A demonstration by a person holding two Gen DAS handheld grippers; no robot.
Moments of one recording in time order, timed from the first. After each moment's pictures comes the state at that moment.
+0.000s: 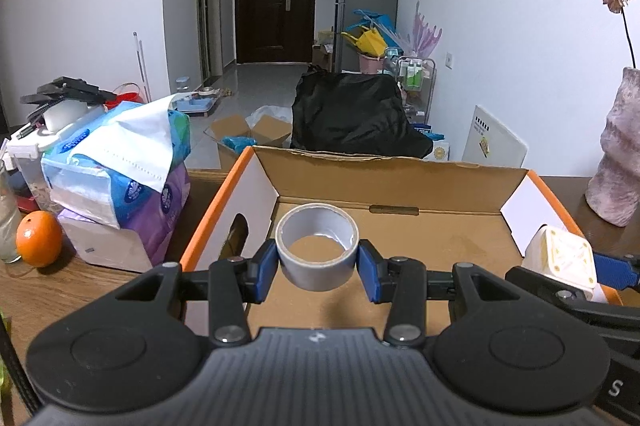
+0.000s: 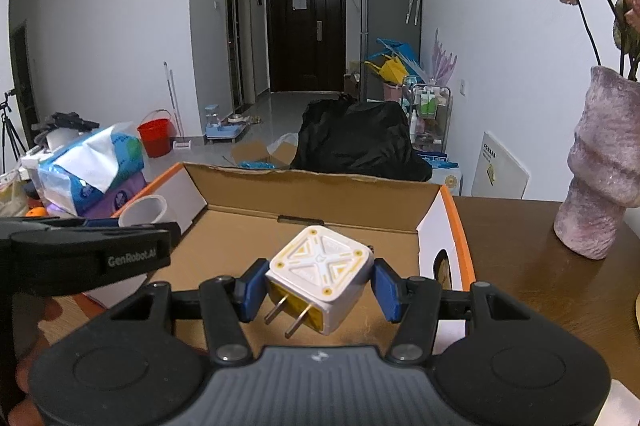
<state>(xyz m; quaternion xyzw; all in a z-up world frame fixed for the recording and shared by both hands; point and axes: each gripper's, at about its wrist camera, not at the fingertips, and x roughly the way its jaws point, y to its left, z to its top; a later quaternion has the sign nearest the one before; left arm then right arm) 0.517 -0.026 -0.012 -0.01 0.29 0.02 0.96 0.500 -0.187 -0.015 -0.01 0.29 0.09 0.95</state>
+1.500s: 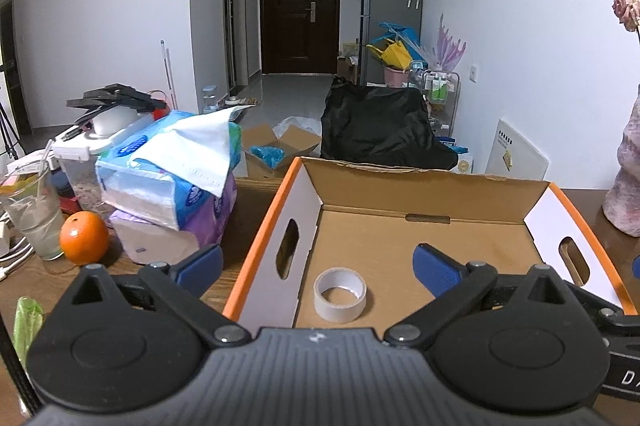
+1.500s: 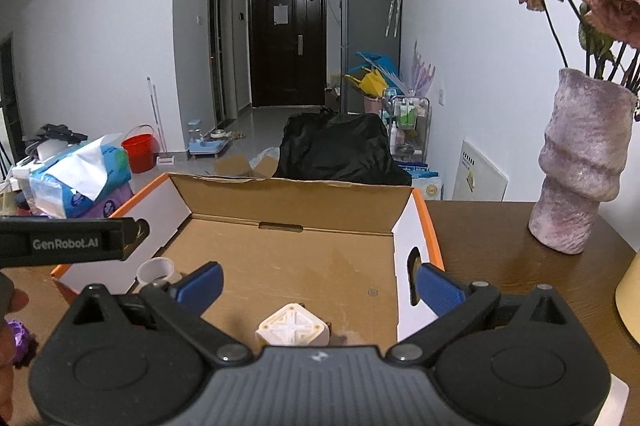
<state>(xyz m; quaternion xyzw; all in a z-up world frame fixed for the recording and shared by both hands) 0.492 -0.003 0.003 -0.02 0.28 0.06 0.96 0.477 -0.199 -0.011 -0.01 0.26 0.06 0.96</state>
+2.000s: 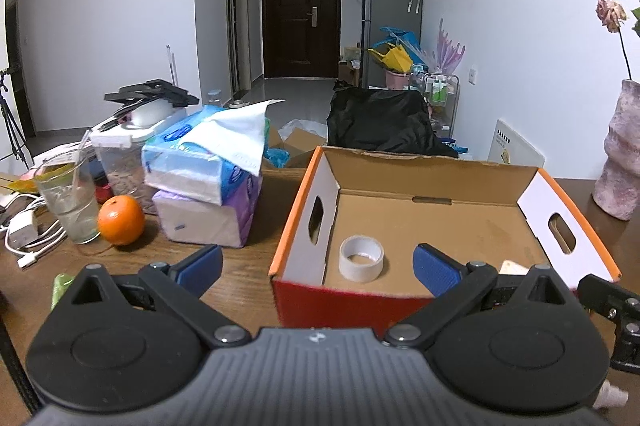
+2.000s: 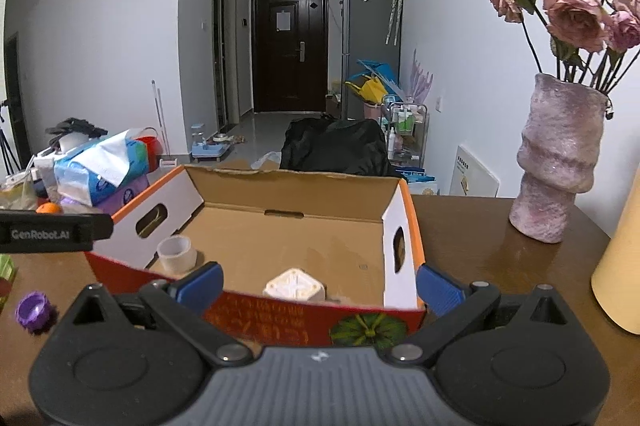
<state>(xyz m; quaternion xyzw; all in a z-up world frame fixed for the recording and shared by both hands) 0.432 0.015 0.011 -0.01 0.27 0.06 0.96 0.420 -0.208 -0.006 -0.01 0.25 0.06 0.97</state>
